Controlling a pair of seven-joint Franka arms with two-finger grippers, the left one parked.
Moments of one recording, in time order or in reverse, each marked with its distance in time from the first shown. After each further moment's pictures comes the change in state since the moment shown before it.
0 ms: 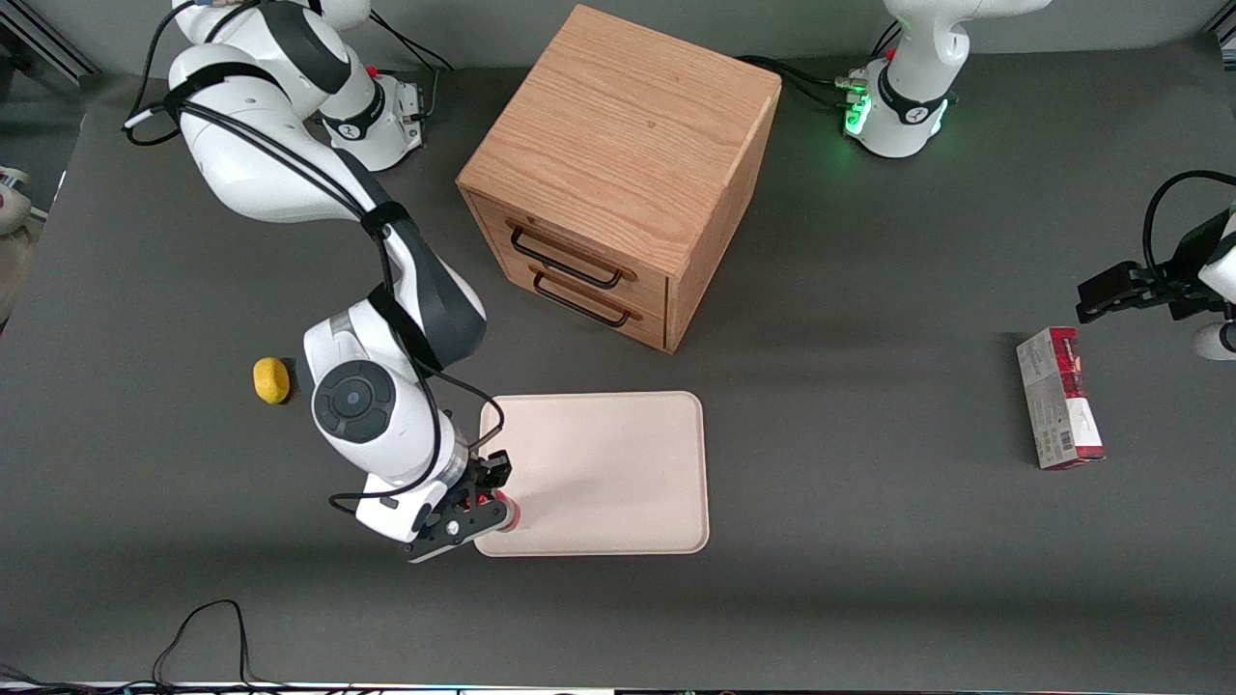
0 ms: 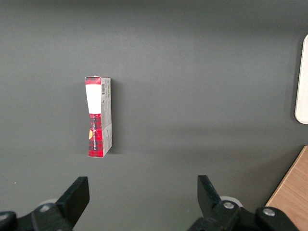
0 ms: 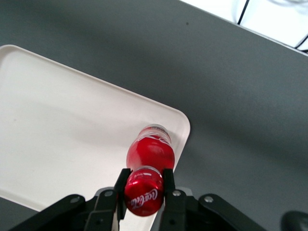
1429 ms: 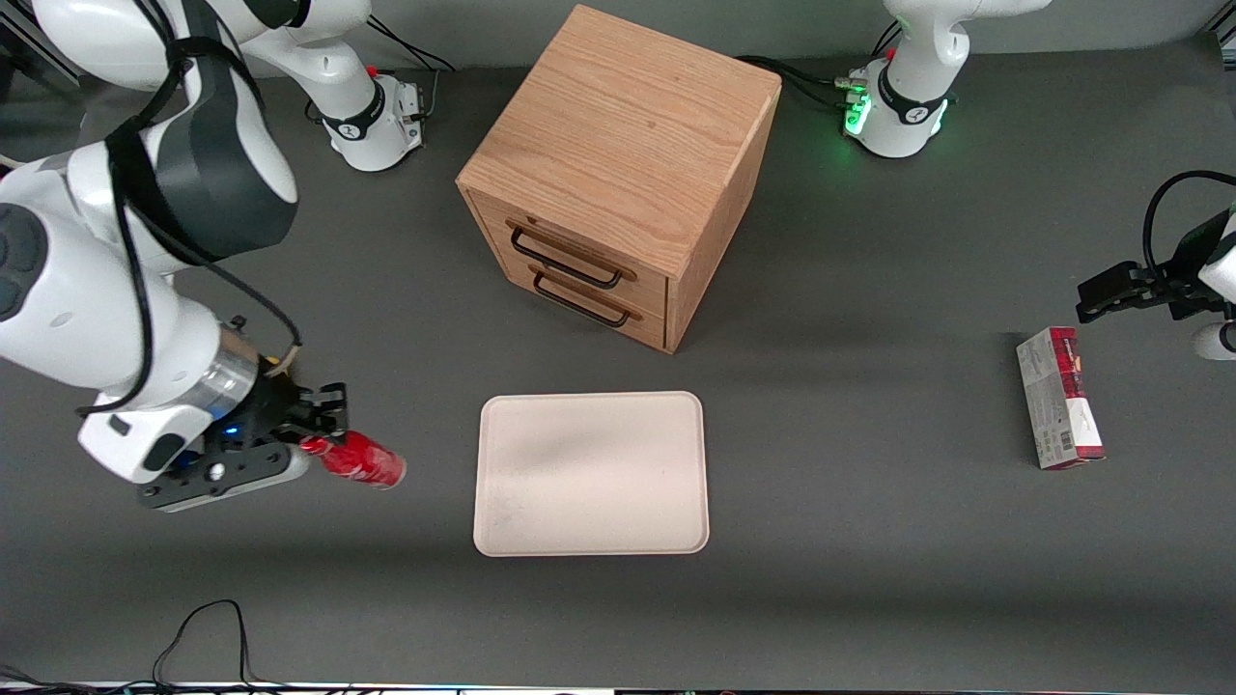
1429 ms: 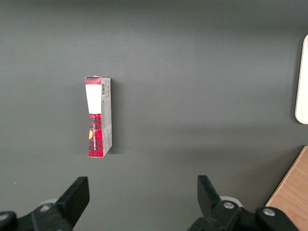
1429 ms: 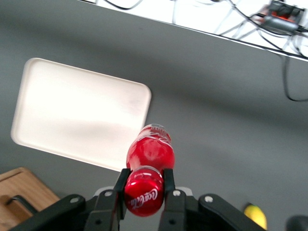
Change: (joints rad) arm -0.012 -0.323 -0.191 0.014 0.257 -0.298 -0.060
